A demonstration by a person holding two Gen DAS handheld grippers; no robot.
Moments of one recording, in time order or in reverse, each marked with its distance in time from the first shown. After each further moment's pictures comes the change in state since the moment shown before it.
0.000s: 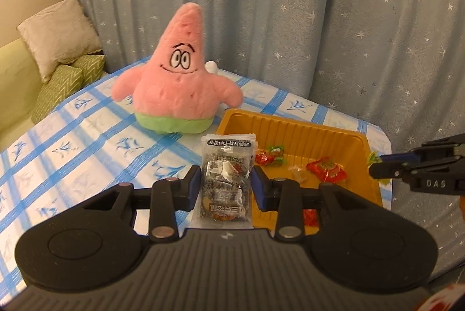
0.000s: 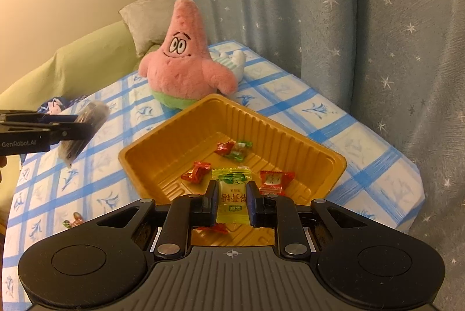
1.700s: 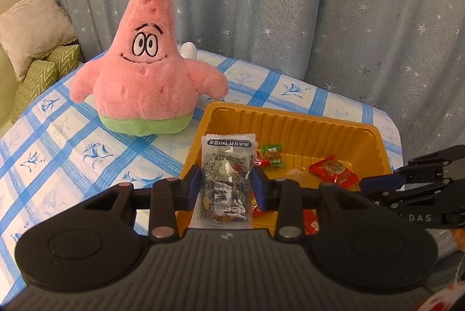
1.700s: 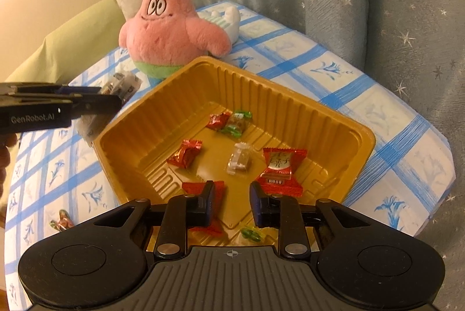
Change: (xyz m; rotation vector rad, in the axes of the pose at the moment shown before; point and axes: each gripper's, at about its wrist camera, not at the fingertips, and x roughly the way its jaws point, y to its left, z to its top) left arm 0.079 -0.010 0.023 0.056 0.101 -0.045; right arm 0.065 -0.018 0.003 0.074 0.144 0.023
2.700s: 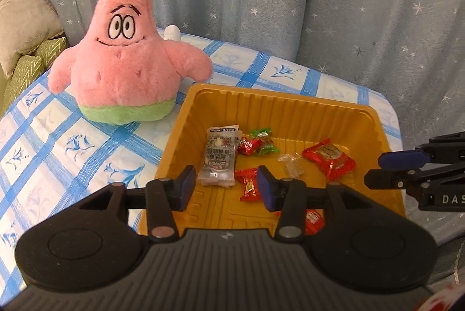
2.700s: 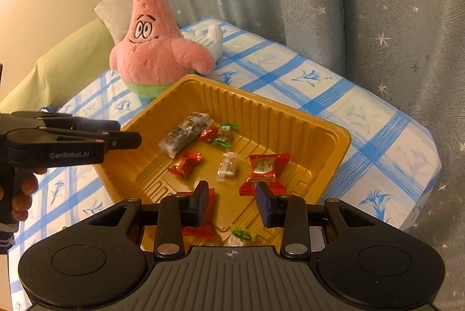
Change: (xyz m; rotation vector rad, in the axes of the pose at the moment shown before) left arm 0.016 -0.012 -0.009 0.026 0.049 -0.027; right arm -0.024 -0.005 -0.006 0.067 -0.069 -0.026
